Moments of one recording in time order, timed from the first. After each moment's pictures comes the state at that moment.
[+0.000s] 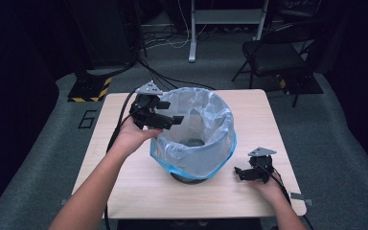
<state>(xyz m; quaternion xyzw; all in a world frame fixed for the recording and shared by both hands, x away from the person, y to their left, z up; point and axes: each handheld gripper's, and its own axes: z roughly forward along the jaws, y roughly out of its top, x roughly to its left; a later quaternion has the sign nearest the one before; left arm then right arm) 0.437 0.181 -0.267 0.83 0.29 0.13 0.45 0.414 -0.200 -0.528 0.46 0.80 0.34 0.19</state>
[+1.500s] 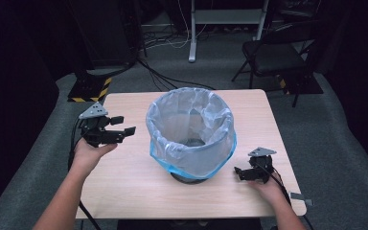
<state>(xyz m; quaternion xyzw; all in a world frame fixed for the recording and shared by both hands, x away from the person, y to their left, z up) 0.417 0.315 -0.330 0.79 0.35 0.18 0.46 0.414 -0.200 -0.528 0.46 0.80 0.34 0.19</state>
